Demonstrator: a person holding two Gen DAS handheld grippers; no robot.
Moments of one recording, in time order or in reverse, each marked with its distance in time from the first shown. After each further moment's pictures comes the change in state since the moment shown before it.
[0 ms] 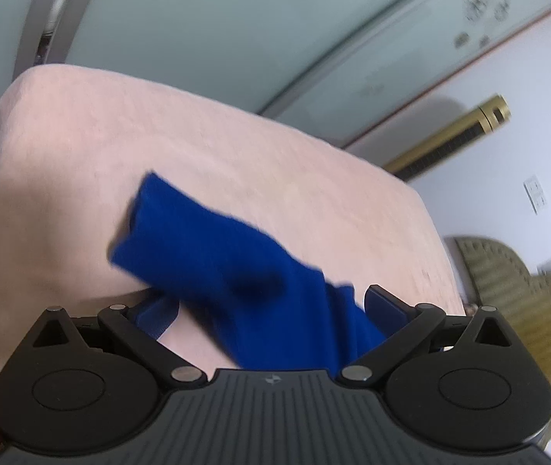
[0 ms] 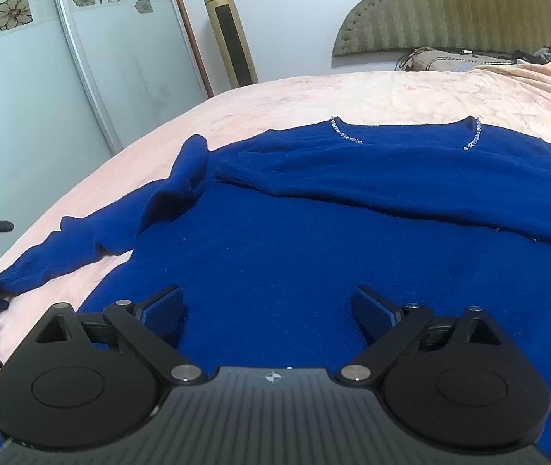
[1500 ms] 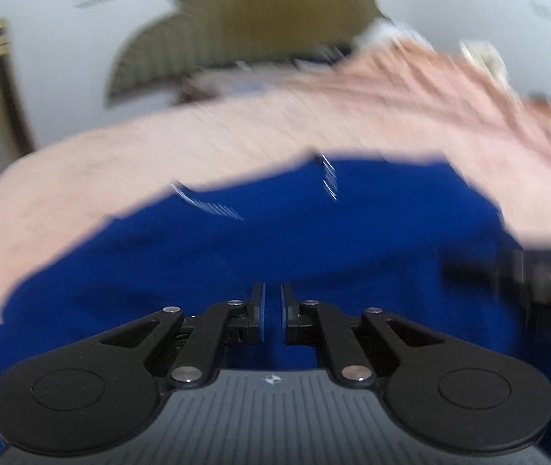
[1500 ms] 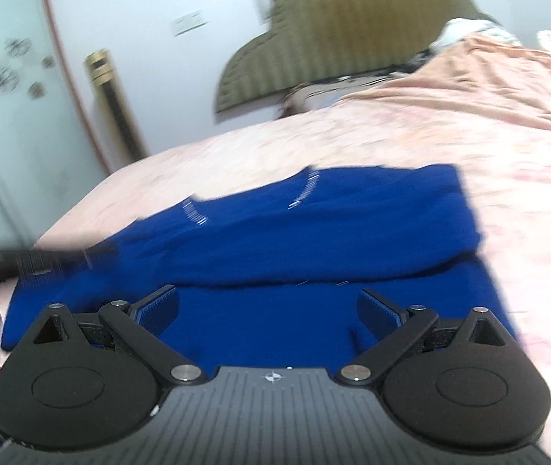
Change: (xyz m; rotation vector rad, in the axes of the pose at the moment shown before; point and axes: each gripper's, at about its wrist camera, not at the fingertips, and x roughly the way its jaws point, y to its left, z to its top) left arm 0.018 -0.237 -0.272 1.528 0.323 -0.496; right arm -0.058 -0.090 0.017 0.245 -0.194 -0.296
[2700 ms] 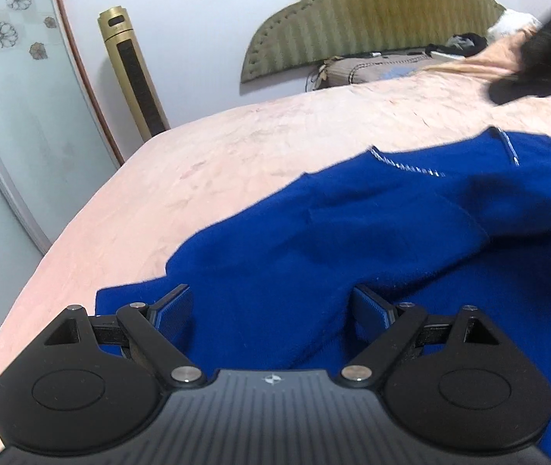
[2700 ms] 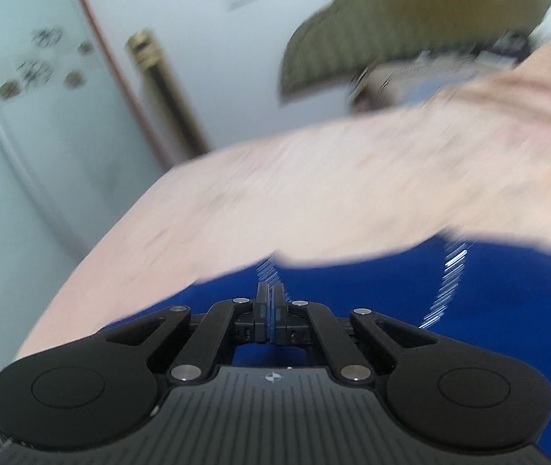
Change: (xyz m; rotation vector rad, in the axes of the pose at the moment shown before) left arm -0.012 0.088 -0.028 -0.118 -0.002 0.412; right arm 0.128 0.070 0.107 -0.058 0.072 0.152
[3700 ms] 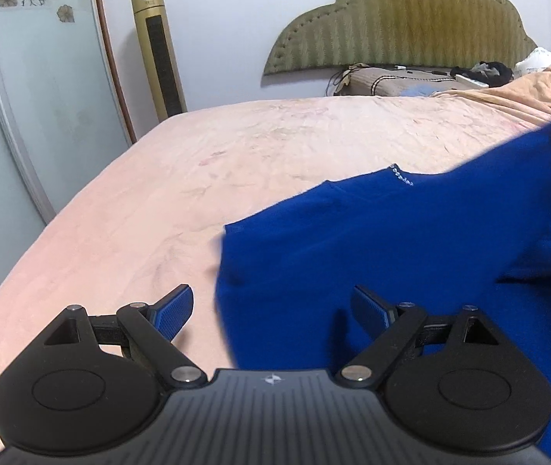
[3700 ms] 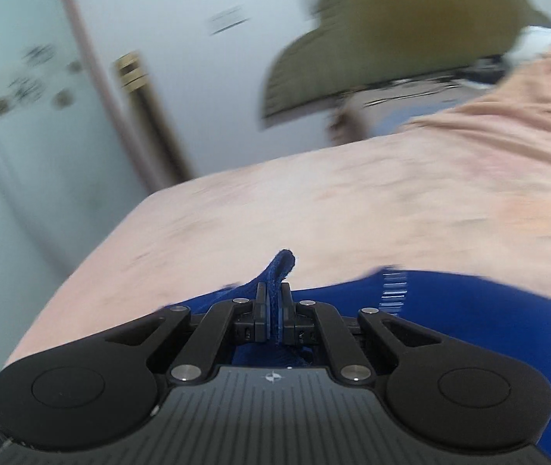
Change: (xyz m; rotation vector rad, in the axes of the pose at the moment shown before) left arm -0.005 0.021 0.003 -0.136 0.027 -0.013; right arm -0.039 -0.047 0.007 0.060 -0.026 -0.029
